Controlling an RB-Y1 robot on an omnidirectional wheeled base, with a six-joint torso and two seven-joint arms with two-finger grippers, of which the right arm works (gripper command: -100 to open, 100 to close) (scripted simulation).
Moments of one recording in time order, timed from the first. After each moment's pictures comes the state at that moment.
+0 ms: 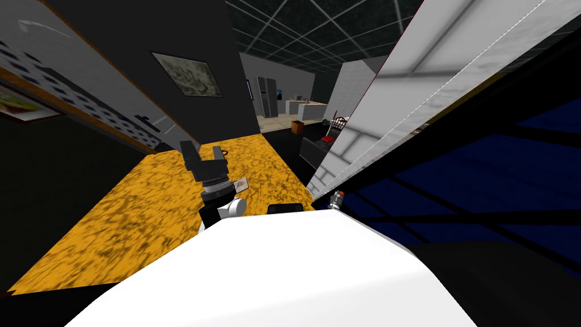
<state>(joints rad) 0.28 -0.13 -0.16 -0.89 -0.60 -0.96 0.10</state>
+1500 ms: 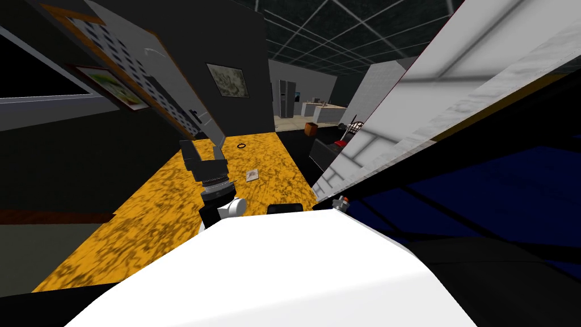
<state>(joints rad) 0.36 -0.11 -0.13 -0.96 -0.72 -1.03 -0.15</state>
